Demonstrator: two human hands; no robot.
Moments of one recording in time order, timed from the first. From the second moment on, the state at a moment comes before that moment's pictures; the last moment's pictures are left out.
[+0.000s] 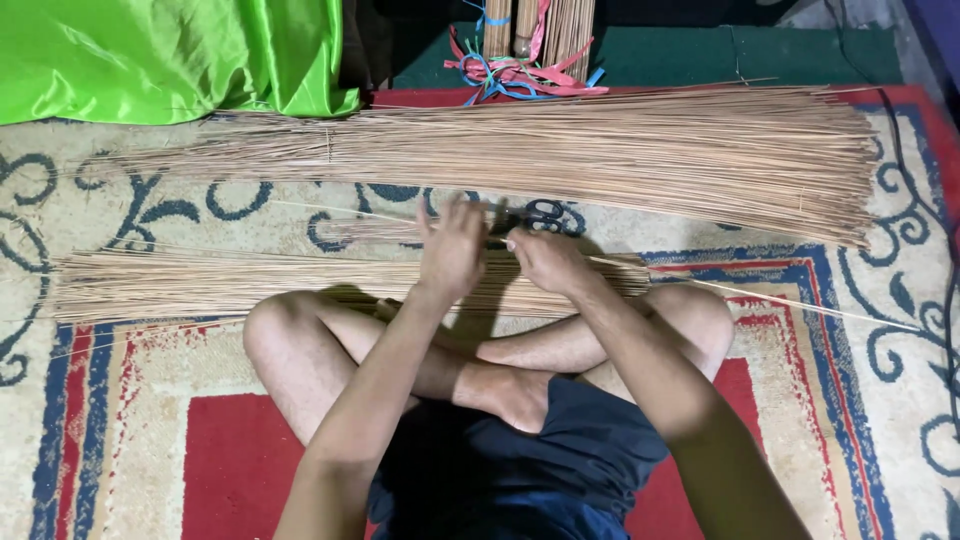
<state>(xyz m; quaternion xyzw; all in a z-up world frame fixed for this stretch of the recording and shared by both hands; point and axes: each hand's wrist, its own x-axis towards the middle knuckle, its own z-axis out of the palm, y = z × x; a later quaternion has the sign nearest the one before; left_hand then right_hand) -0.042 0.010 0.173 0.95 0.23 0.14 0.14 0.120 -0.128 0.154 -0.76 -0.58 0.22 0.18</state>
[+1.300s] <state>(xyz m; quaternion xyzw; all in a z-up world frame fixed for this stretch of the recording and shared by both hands) -0.135 0.081 0.059 0.97 0.21 -0.03 0.08 0.133 -0.172 0.040 -0.82 -0.55 0.08 0.16</state>
